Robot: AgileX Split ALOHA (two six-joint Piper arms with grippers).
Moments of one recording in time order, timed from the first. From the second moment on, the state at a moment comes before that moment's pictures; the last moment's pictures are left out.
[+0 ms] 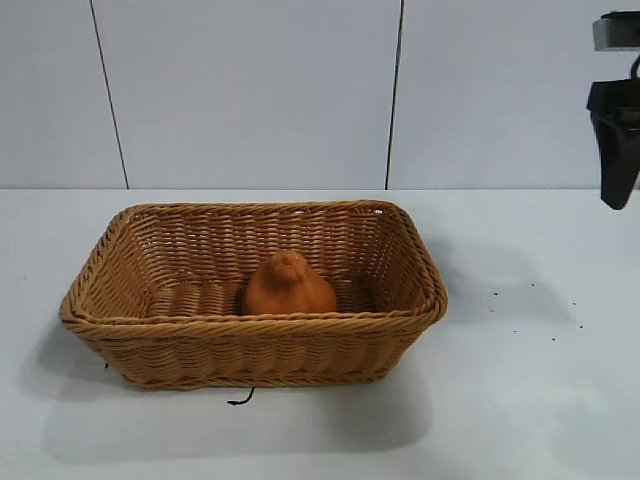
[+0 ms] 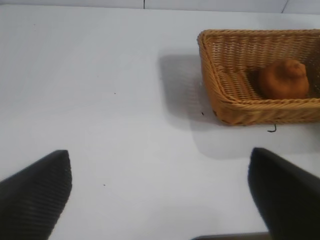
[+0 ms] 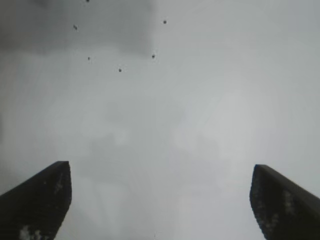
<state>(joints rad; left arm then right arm) -0.01 0.00 -0.50 -0.07 1.06 0.02 0.01 1.37 -1.06 0.01 1.22 -0.04</state>
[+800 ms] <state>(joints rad) -0.01 0.00 -0.50 -0.07 1.06 0.02 0.01 0.43 -0.51 0.02 1.02 -0.13</state>
